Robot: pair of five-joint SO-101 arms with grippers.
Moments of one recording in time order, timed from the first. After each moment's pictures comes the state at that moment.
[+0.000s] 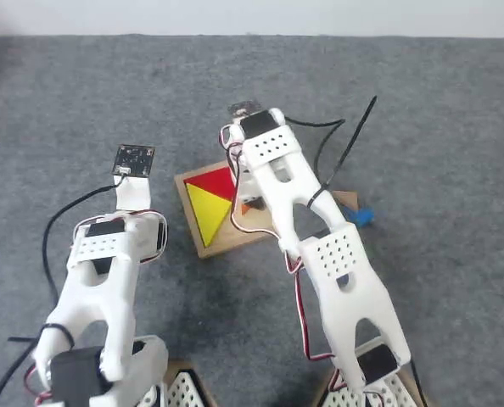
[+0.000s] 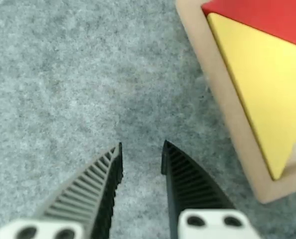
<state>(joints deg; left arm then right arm) -14.7 -19.5 62.1 40.5 -8.0 -31.7 59.7 -58.7 100.7 -8.9</state>
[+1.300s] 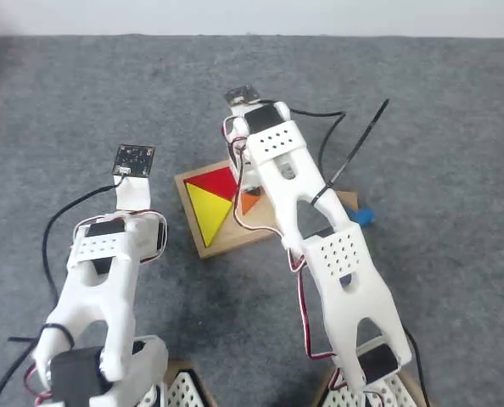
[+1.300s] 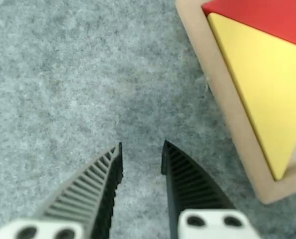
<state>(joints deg) -14.7 -19.5 62.1 40.5 -8.0 -30.2 59.1 -61.5 97.7 -5.3</state>
